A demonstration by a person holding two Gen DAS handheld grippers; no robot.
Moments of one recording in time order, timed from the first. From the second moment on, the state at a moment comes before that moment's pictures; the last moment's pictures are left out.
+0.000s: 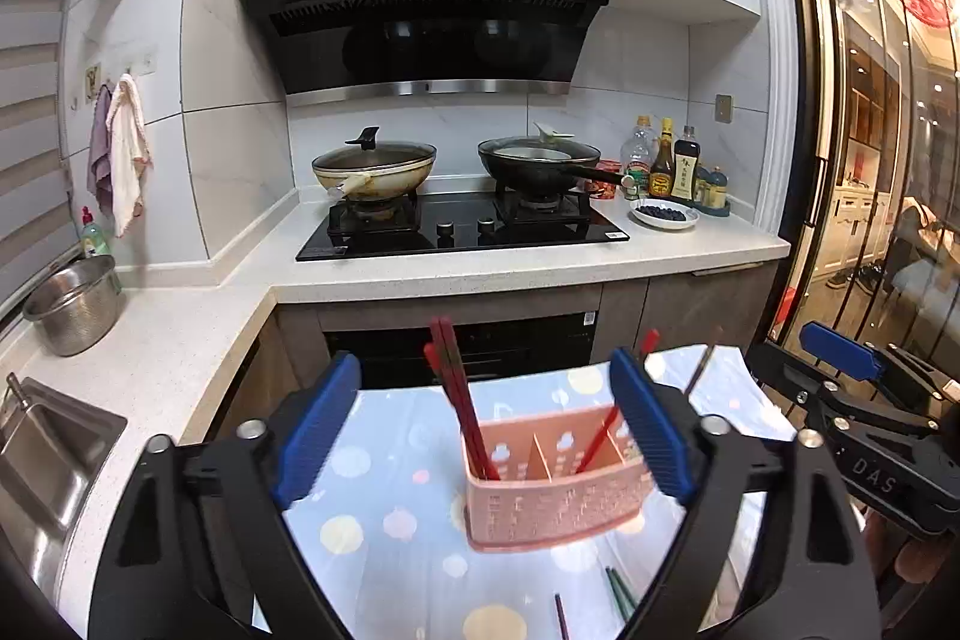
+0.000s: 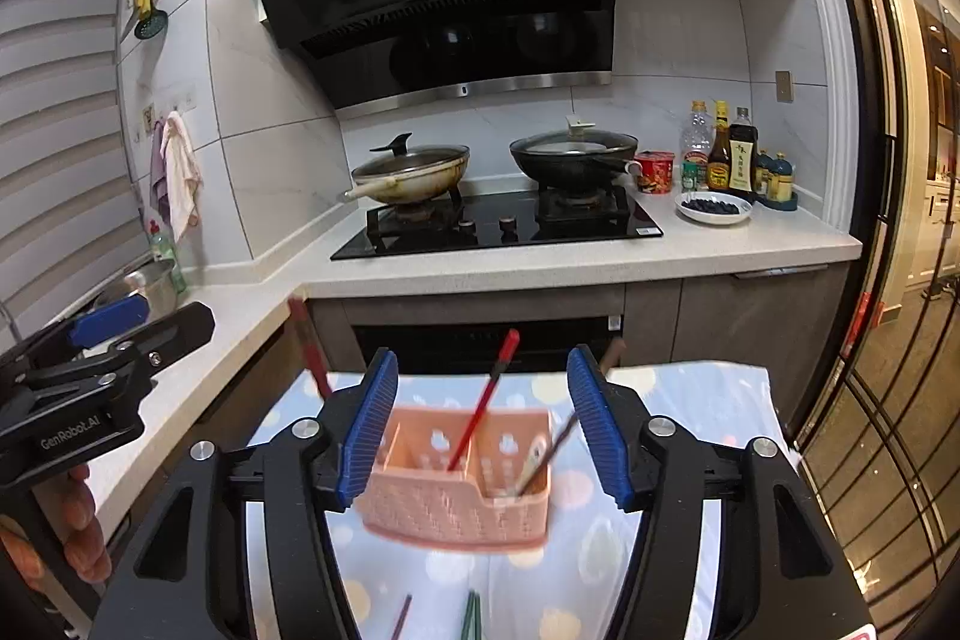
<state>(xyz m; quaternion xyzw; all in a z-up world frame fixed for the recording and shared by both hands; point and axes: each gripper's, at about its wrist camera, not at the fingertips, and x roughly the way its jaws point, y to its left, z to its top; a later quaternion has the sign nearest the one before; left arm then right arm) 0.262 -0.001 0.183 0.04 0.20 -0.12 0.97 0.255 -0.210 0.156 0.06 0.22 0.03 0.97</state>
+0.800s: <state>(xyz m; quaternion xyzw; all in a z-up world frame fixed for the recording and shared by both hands) 0.122 0.010 0.013 0.06 0.37 -0.10 0.92 0.076 -0.193 -0.022 0.02 0.39 0.01 0.92</state>
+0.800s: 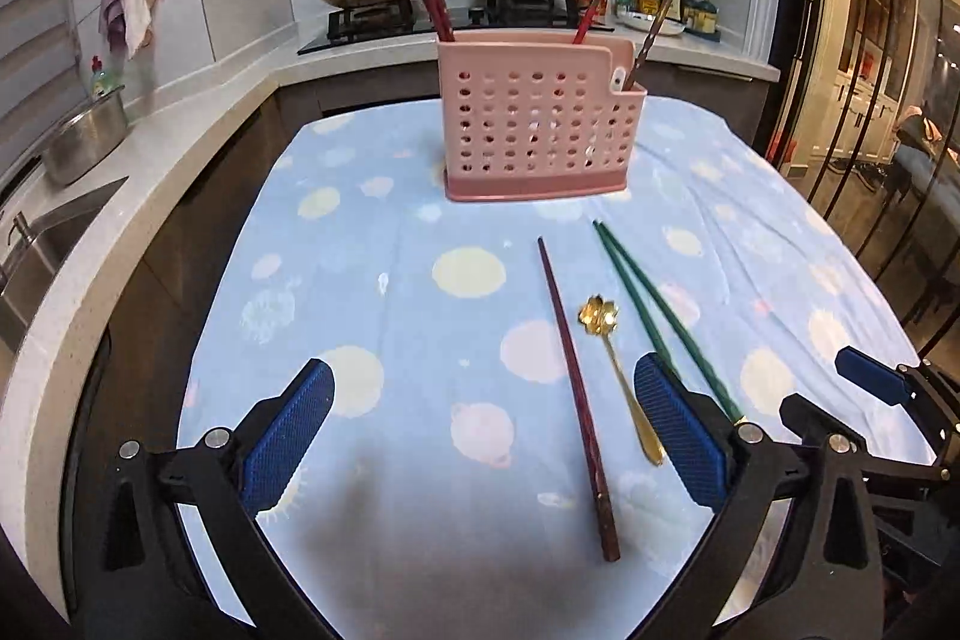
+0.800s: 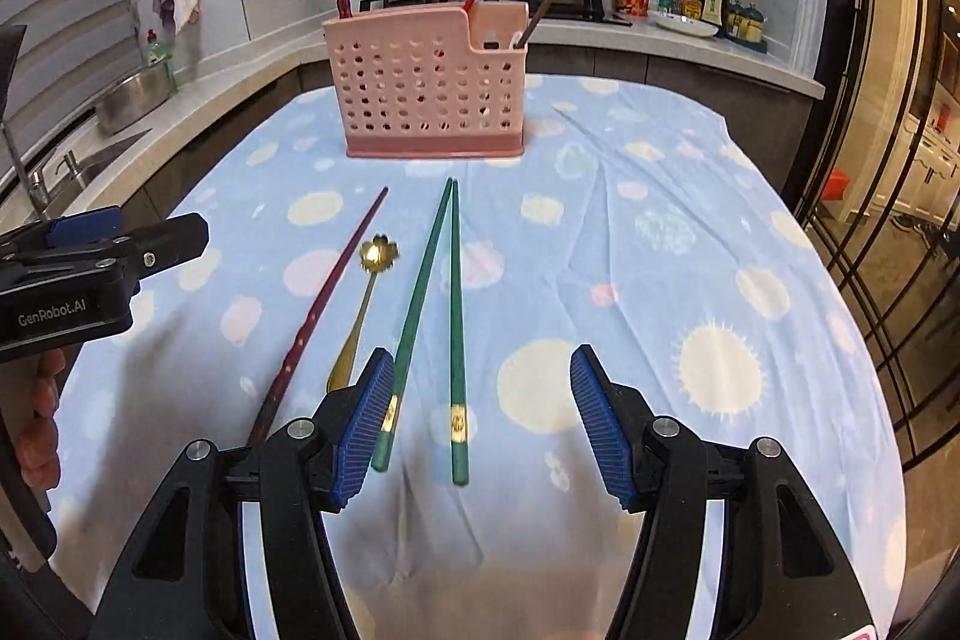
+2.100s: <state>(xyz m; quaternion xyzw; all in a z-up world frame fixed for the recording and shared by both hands) 0.095 -0.004 -0.062 0.09 0.43 -0.09 0.89 0.087 -0.181 -0.068 0.02 0.43 0.03 0.90</state>
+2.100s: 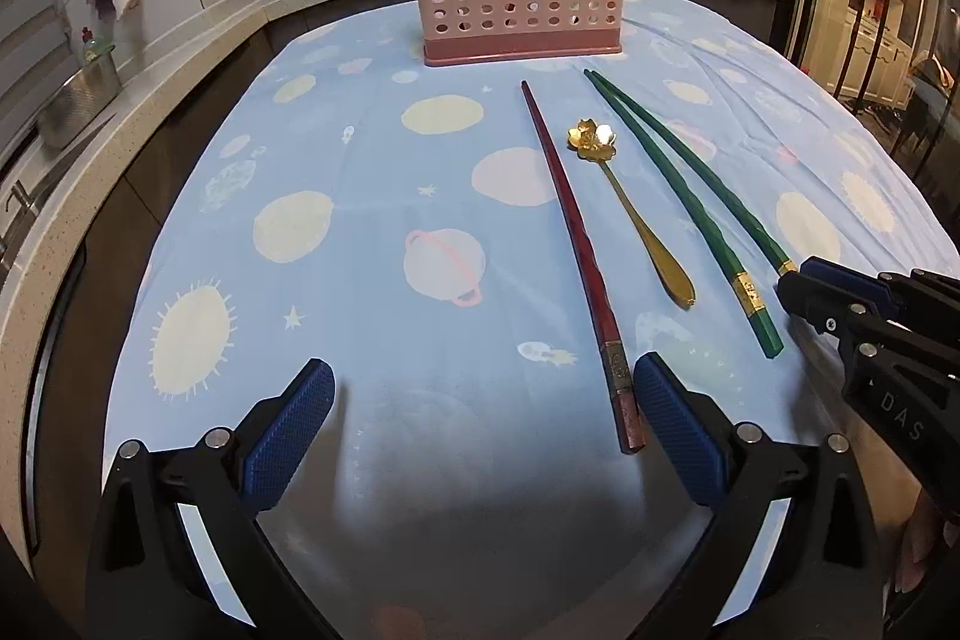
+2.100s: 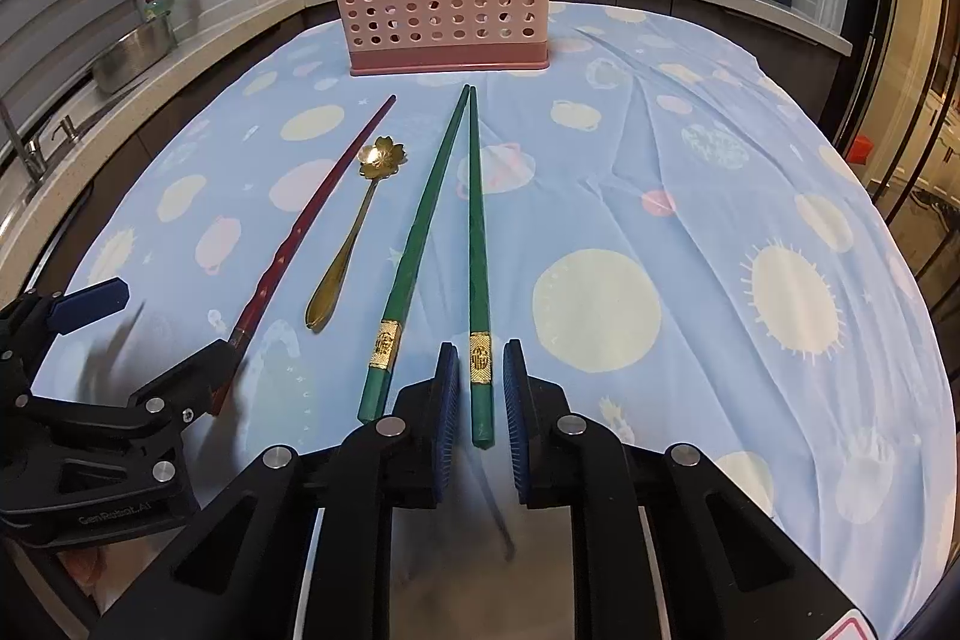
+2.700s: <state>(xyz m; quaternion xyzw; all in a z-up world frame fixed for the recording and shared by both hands) 0.093 -0.007 -0.061 0.06 0.45 -0.15 0.88 0.079 -0.187 -0.068 0.03 0.43 0.03 0.90</state>
